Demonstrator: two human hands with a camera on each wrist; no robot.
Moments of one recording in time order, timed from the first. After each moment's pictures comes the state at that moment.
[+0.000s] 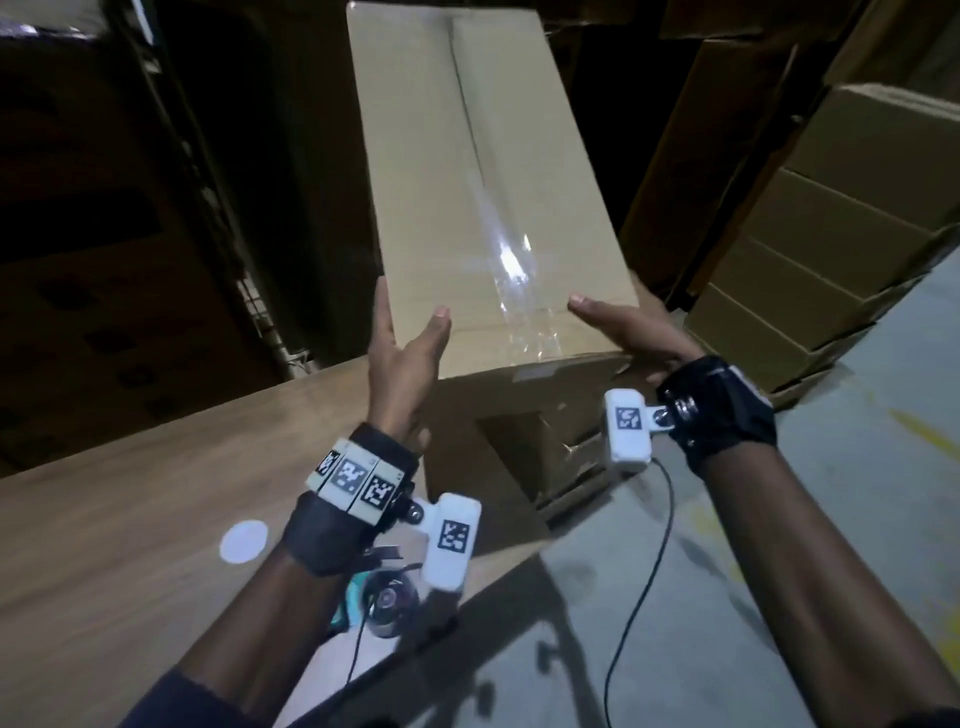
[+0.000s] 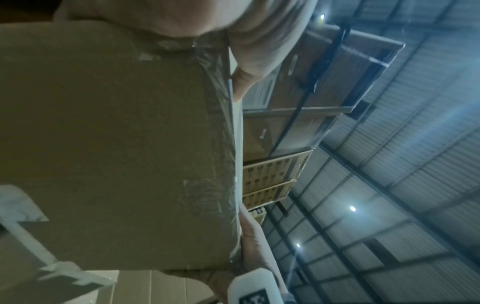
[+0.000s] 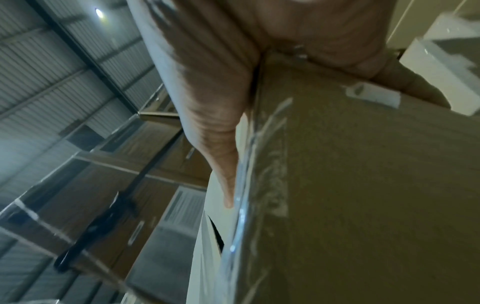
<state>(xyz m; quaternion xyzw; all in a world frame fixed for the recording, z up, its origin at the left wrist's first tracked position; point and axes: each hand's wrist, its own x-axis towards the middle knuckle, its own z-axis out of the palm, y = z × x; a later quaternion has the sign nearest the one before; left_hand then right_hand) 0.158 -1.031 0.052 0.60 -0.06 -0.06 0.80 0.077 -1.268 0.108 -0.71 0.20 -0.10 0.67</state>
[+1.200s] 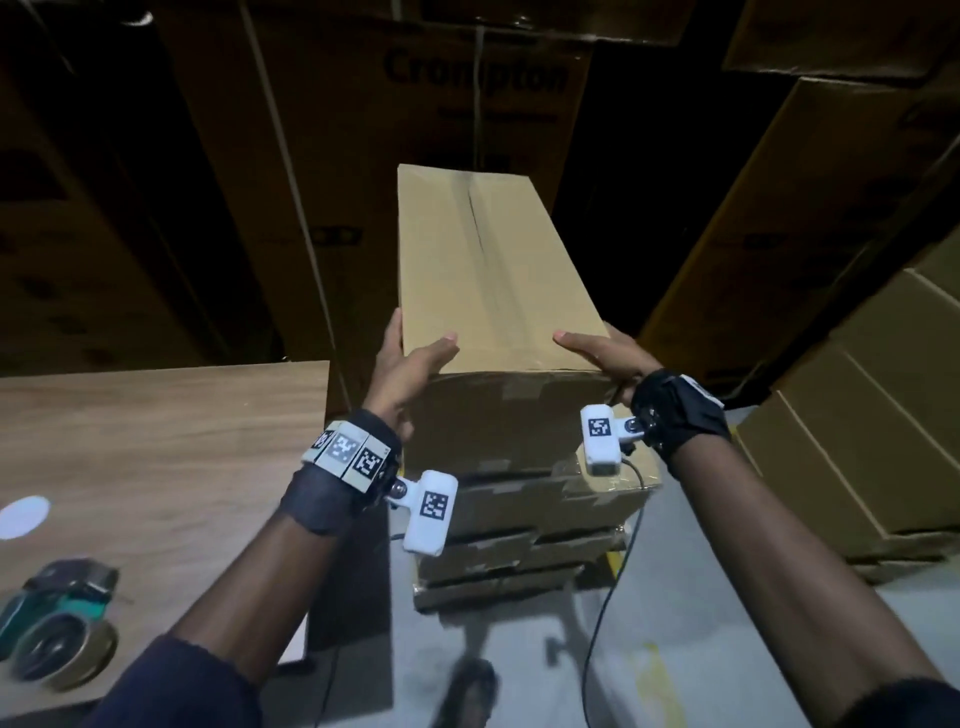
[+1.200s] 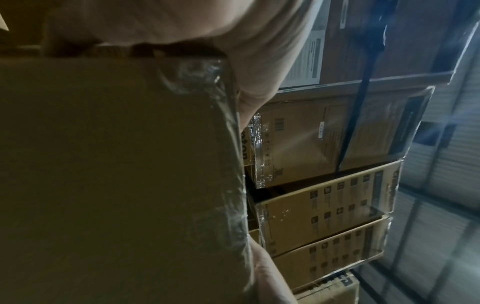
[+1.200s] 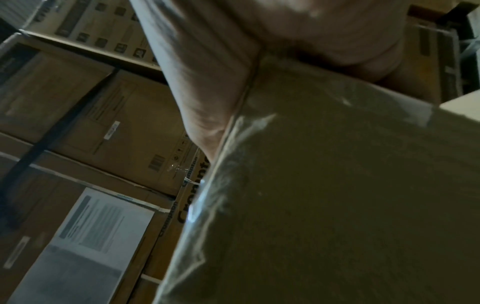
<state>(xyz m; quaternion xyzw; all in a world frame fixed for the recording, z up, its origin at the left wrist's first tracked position) 0.243 -1.443 0.027 0.66 0.09 -0.06 0.75 0.273 -1.723 0.035 -0.82 0.15 0.07 0.54</state>
